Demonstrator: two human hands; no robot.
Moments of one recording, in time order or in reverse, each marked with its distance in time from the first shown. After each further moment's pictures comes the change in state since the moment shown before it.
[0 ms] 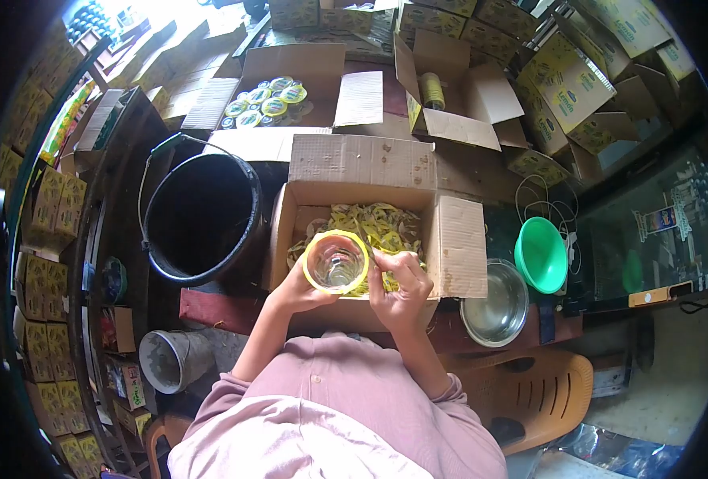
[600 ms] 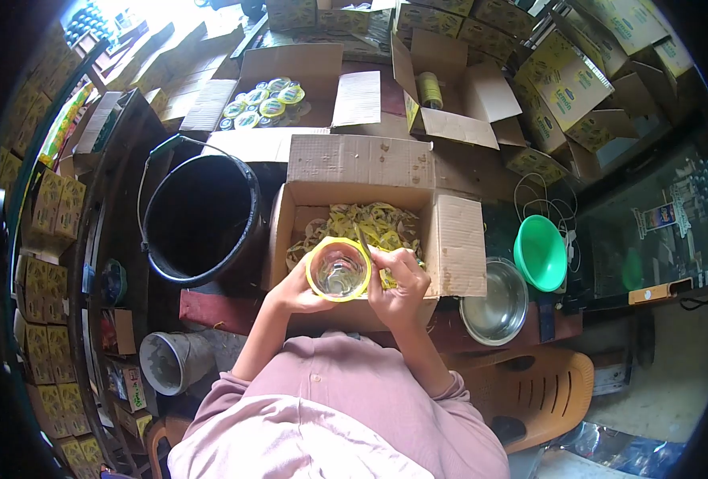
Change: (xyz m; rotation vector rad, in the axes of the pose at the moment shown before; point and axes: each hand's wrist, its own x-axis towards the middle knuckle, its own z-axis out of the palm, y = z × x) left_hand 0.004 0.002 -0.006 0.056 -0.145 0.046; right_hand 0.002 0.003 0.000 0.015 -0.033 -0.001
